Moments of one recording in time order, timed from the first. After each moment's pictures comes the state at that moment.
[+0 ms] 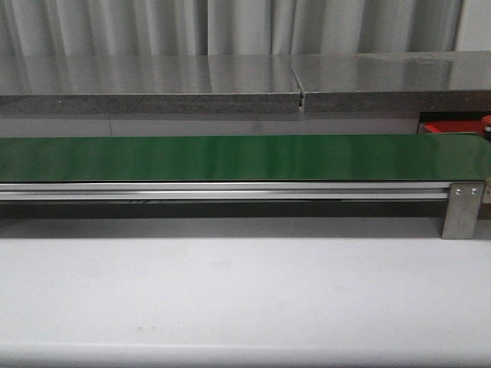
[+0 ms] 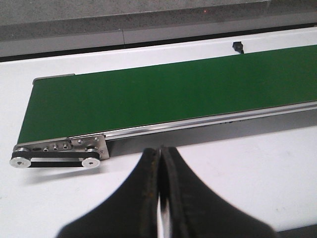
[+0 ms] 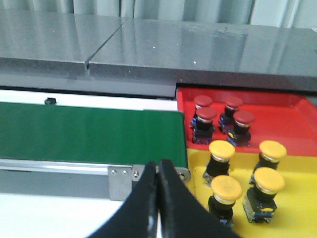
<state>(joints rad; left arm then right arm) -0.08 0.46 -0.60 -0.21 0.68 0.18 -0.10 0.22 -0.18 0.28 0.16 -0.26</state>
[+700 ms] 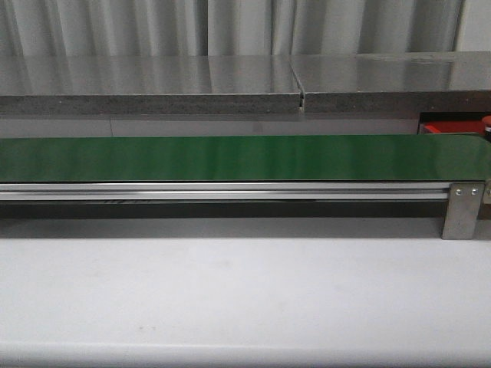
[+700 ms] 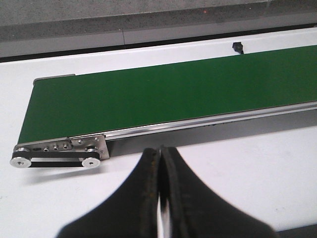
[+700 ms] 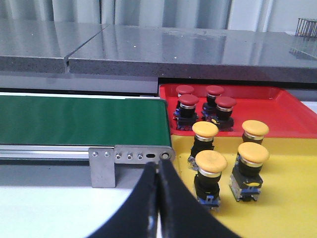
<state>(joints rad) -0.08 0.46 -0.60 -0.21 0.68 0.18 -0.09 -0.01 0.03 -0.03 0.10 0.05</state>
